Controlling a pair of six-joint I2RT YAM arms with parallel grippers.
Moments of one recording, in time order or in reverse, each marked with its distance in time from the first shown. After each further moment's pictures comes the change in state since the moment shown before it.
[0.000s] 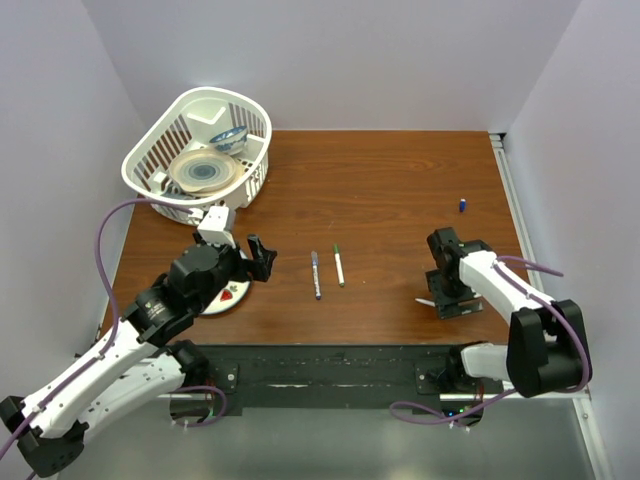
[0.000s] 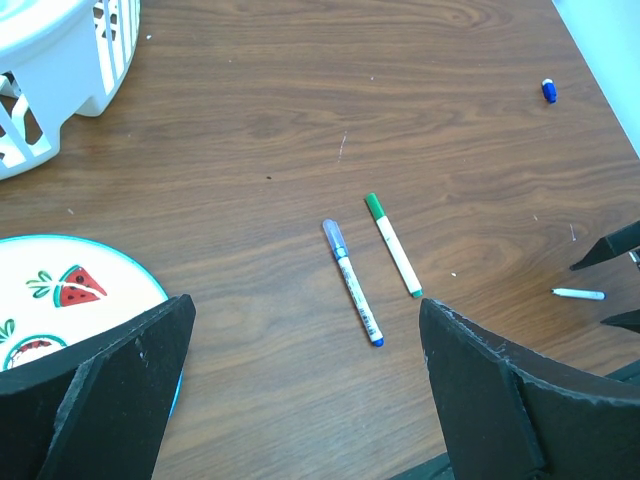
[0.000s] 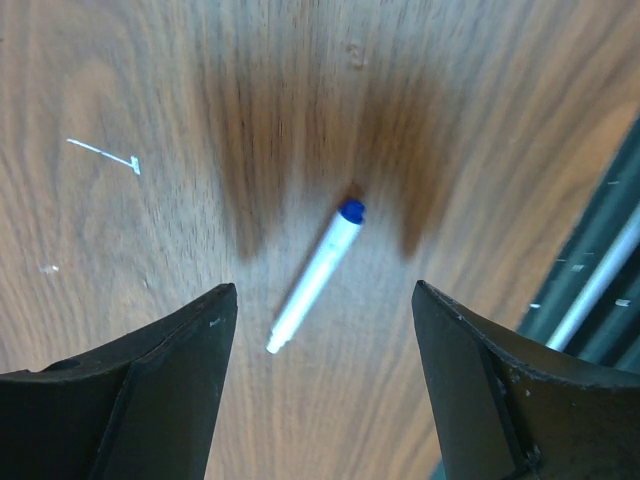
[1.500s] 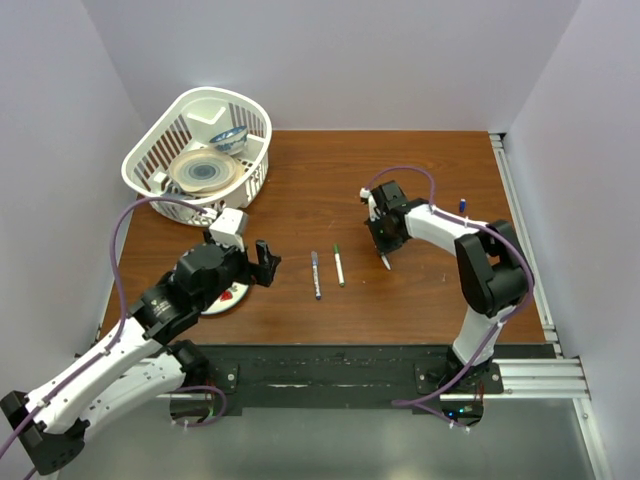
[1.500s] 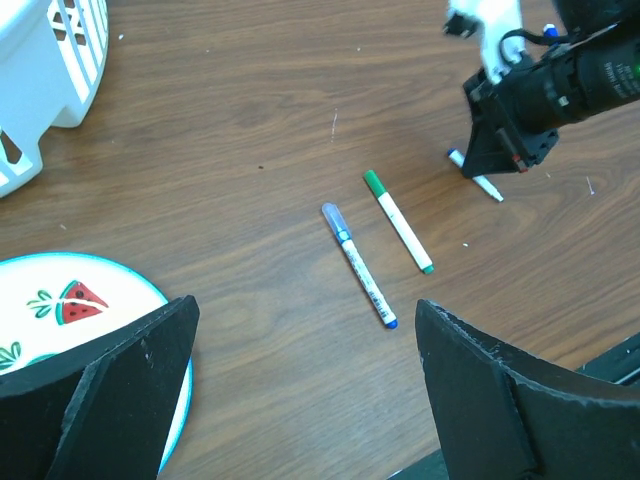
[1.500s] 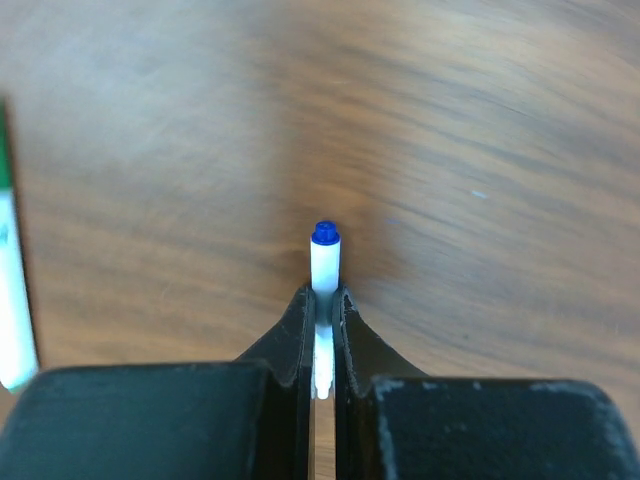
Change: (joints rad) left arm 0.000 0.027 -0.017 0.024 0.068 0.102; right arm 0.228 0.530 0.440 0.468 -0.307 -1.610
